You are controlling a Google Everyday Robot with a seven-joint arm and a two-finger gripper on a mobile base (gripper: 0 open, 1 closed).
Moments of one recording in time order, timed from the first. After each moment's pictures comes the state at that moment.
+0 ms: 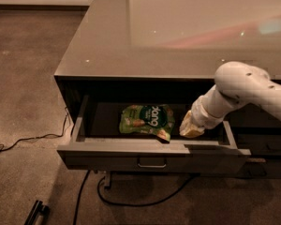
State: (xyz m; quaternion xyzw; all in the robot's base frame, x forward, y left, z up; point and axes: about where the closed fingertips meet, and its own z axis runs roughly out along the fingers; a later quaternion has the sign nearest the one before) arm 0.540 -0.172 0.668 -0.66 0.72 0.10 0.17
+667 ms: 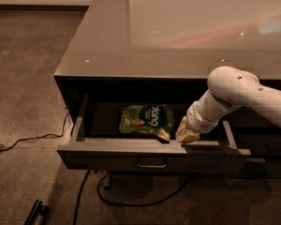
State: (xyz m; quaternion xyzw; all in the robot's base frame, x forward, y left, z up) arm 0.531 -0.154 0.647 -0.67 0.71 0.13 0.14
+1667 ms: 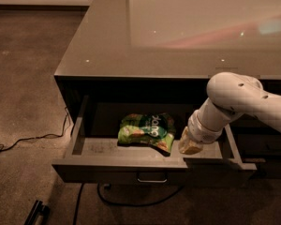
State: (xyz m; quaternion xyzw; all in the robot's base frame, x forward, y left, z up) arm 0.483 -0.156 0.652 -0.68 0.71 0.12 0.11
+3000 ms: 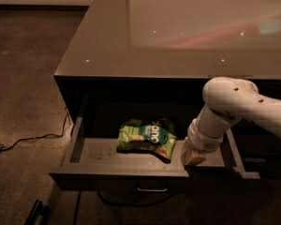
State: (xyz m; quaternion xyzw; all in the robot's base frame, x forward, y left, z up) arm 0.445 -0.159 0.644 -0.71 0.68 0.14 0.05
